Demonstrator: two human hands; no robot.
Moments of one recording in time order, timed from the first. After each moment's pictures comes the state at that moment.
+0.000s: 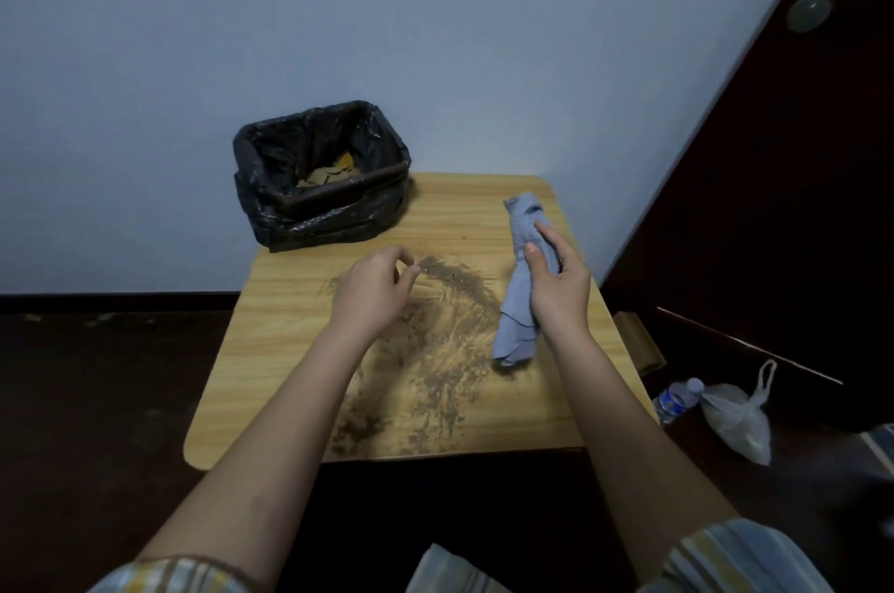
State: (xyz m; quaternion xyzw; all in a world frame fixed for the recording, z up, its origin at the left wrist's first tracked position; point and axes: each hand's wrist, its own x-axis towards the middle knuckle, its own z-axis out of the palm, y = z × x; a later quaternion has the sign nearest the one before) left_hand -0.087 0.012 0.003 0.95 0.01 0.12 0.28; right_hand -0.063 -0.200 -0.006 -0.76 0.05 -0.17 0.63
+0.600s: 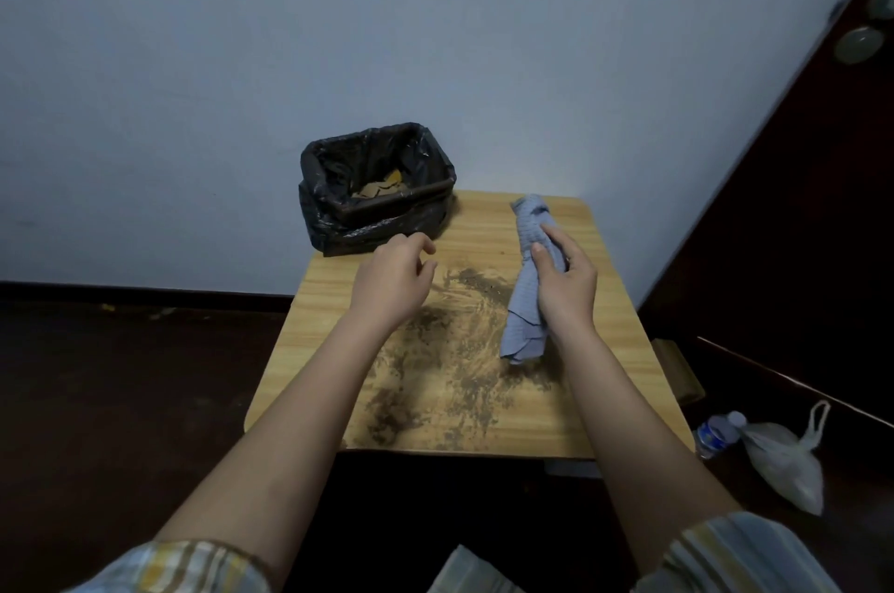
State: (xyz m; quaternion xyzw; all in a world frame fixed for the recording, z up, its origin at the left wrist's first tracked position) left_hand -0.115 0.037 0.040 0.96 0.00 0.15 0.25; right_hand -0.071 -0.159 0.016 -0.75 0.03 -0.18 0.64
